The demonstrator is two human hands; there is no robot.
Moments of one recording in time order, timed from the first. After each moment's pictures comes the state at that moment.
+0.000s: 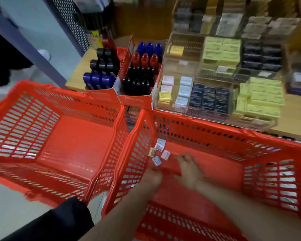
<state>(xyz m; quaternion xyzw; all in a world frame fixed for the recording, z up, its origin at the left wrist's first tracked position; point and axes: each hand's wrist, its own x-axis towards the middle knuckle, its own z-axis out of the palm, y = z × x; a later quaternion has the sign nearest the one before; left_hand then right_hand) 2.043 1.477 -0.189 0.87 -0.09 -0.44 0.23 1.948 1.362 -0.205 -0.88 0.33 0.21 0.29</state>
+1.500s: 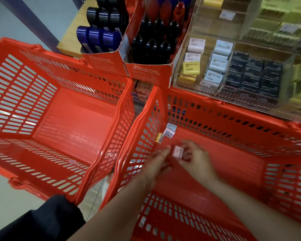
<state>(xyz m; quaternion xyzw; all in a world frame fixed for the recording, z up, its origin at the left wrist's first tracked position) 2.058 1.488 -0.242 0.63 0.20 -0.55 0.52 1.964 1.374 -0.252 -0.80 0.37 -0.02 0.47</state>
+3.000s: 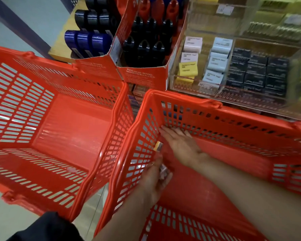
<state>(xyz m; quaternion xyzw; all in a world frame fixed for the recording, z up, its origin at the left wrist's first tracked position) 2.053 1.497 -0.247 0.53 0.33 -0.51 0.59 2.031 1.351 -0.273 -0.96 0.13 0.15 0.20</state>
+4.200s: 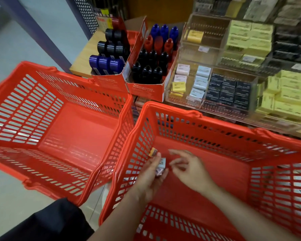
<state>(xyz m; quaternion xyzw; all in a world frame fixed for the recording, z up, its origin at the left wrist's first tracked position) 2.047 1.492 -0.201 0.49 0.28 -0.49 0.66 1.957 1.379 -0.209 -0.76 0.29 -0.05 0.57</state>
